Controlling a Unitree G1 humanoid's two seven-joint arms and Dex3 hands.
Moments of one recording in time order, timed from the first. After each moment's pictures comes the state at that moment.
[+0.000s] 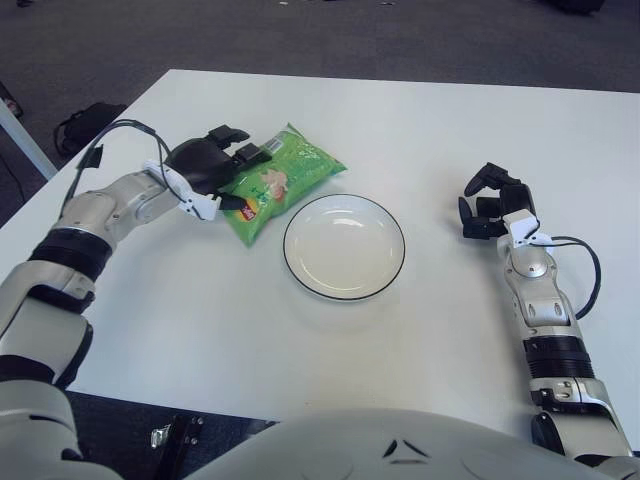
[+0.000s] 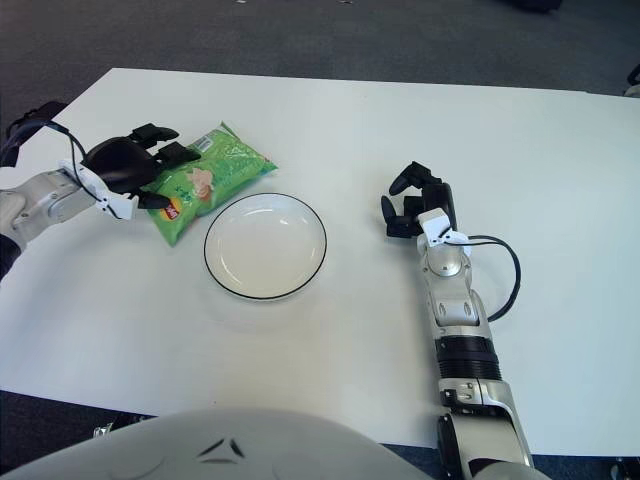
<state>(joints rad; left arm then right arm) -0.68 0.89 -0.49 0.65 0.85 -0.72 0.14 -0.16 -0.28 -0.07 0.15 -0.17 0.04 -0.11</state>
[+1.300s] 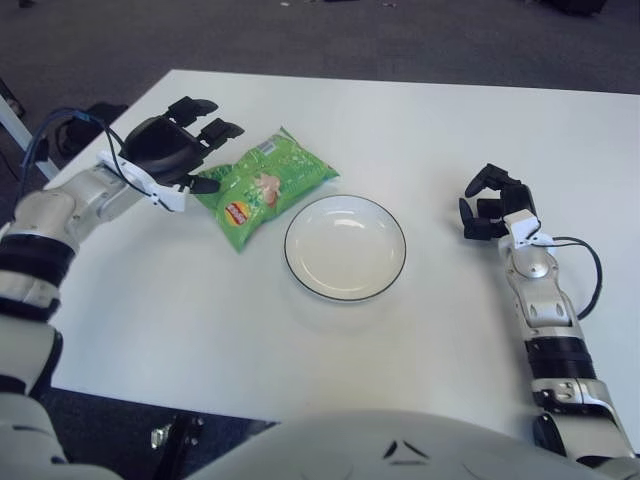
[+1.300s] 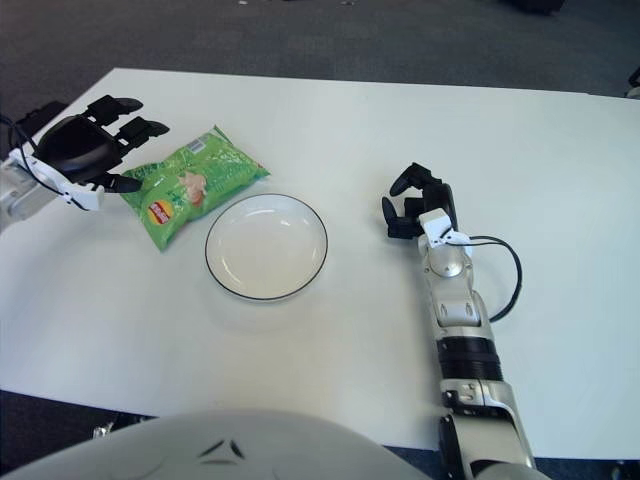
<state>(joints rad) -0.55 0.90 -0.29 0.41 0.86 -0.54 0.29 -0.17 -0.29 -0.08 0.15 -0.17 0.03 -0.10</state>
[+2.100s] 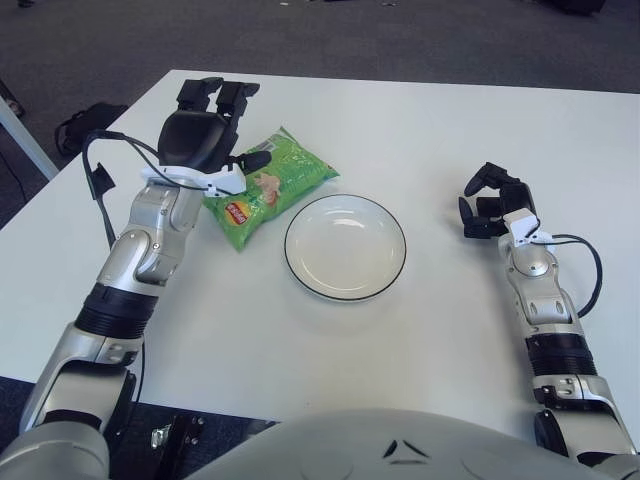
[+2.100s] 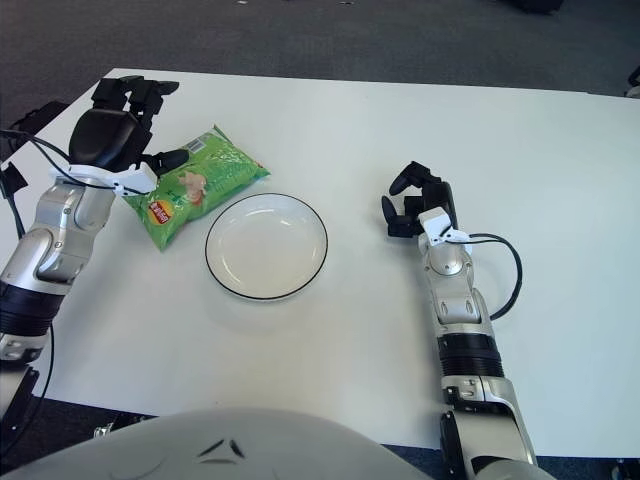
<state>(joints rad) -0.36 0.54 -0.15 -0.13 0.80 0.08 0.02 -0.17 -0.30 -0.07 0.18 -0.17 0.02 -0.09</state>
